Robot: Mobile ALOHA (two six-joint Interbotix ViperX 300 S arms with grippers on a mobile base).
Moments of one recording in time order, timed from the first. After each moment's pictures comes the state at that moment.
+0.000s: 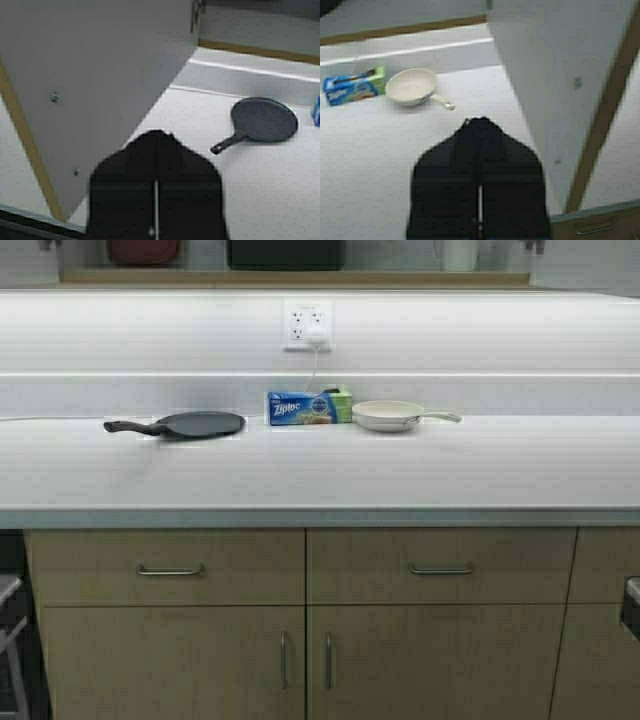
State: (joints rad) left arm 0.34 -0.47 0.47 -0.36 0.15 0.32; right arm -0.09 -0.52 0.52 -0.30 0.18 0.36
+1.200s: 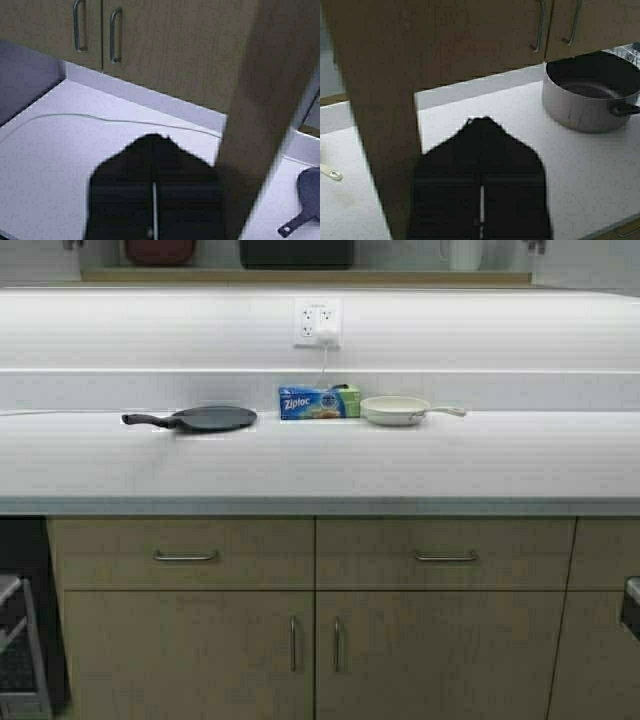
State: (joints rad) left arm 0.48 0.13 -0.29 -0.47 0.31 0.33; right arm -0.26 0.03 -0.14 -0.30 0.28 0.29
